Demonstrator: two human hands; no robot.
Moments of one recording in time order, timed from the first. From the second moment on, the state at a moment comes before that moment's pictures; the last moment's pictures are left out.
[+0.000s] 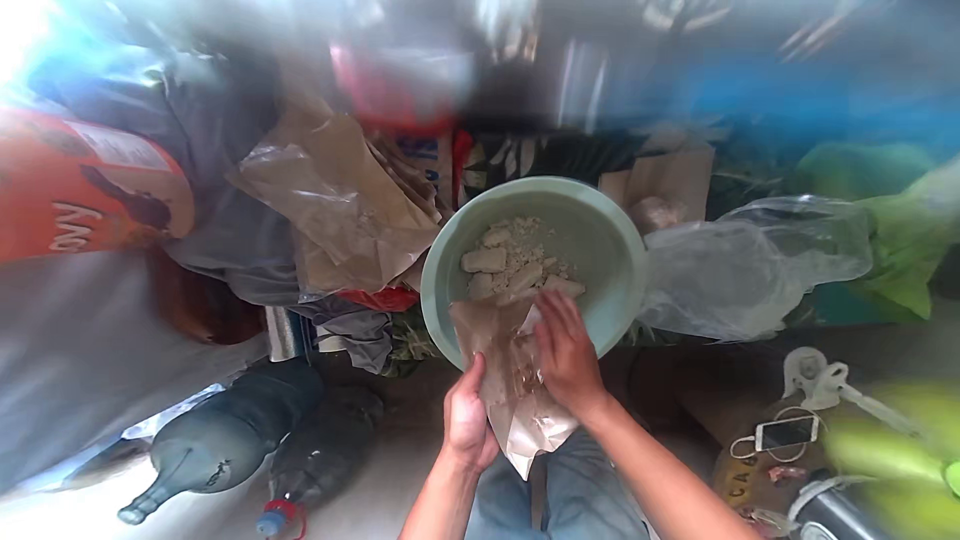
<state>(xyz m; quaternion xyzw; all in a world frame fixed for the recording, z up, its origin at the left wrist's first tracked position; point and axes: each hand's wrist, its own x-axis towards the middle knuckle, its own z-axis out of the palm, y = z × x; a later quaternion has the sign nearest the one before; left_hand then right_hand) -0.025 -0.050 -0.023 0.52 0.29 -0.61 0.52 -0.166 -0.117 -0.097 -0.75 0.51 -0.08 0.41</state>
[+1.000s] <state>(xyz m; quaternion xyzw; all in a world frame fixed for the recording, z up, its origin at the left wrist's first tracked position) 0.146 -0.081 -0.041 0.65 -0.09 -0.35 0.67 -0.128 -0.180 -0.084 -0.64 0.56 -0.06 0.51</state>
